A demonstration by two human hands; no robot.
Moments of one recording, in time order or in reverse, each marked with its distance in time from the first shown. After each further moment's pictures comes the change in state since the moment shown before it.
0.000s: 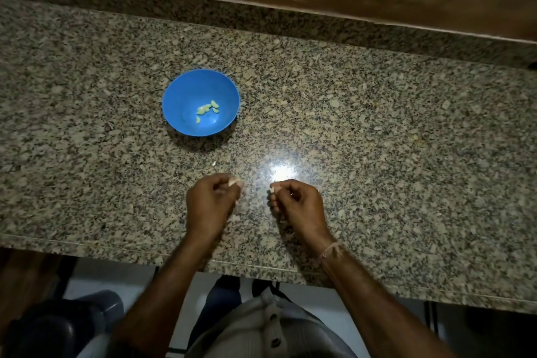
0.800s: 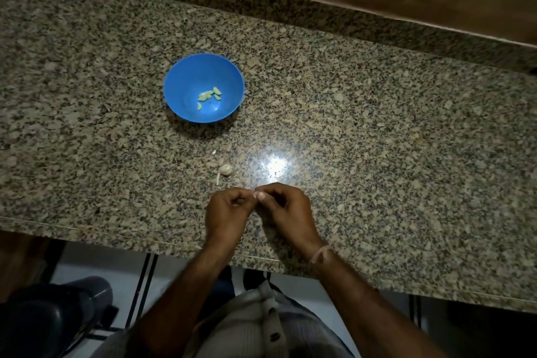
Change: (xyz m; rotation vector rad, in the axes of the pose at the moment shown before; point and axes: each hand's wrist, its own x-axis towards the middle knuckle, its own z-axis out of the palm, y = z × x) left_hand -0.037 -0.021 0.039 -0.305 -0.131 -0.182; right_hand -0.008 0.020 0.016 -0.238 -0.076 -0.159
